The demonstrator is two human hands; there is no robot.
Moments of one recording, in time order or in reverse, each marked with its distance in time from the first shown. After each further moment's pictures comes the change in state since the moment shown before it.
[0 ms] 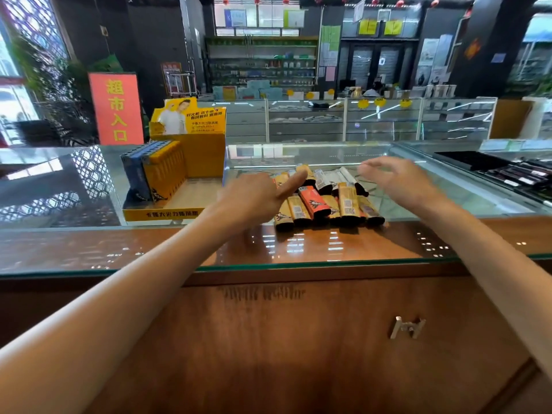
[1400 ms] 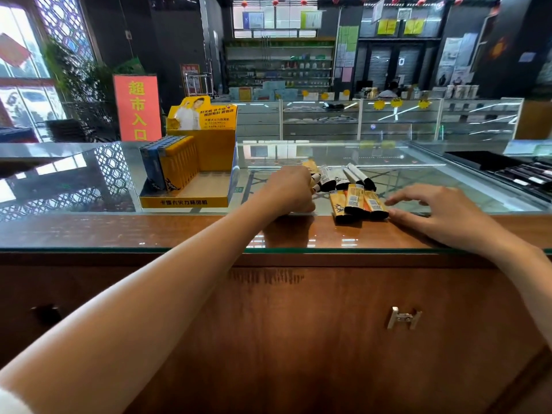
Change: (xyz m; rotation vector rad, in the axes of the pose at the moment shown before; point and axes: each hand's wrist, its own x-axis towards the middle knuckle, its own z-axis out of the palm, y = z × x) left_hand 0.009 0.044 0.005 0.004 -0.096 0.103; right_hand -0.044 0.040 -0.031 -0.378 -0.126 -0.255
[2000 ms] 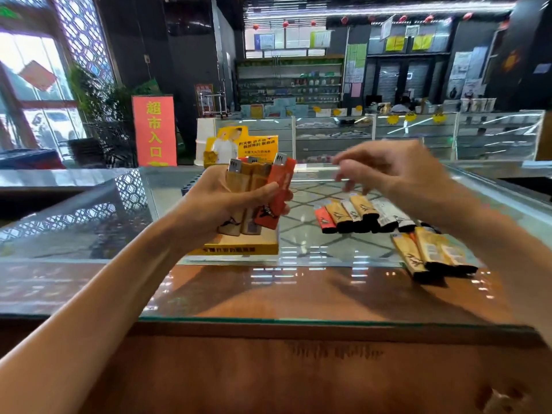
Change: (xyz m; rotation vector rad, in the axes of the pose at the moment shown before) left_hand -0.032 -0.157 -0.049 -1.183 0.091 0.259; right_hand 0.100 -0.145 -0.002 0.513 0.050 -0.217
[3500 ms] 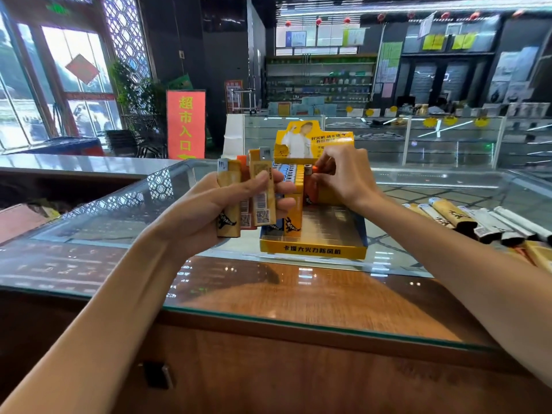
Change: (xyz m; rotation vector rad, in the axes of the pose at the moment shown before) left_hand -0.050 -0.022 -0.100 -0.441 -0.085 -0.064; right_hand 0.123 0.006 0.151 -0.351 0.213 -0.033
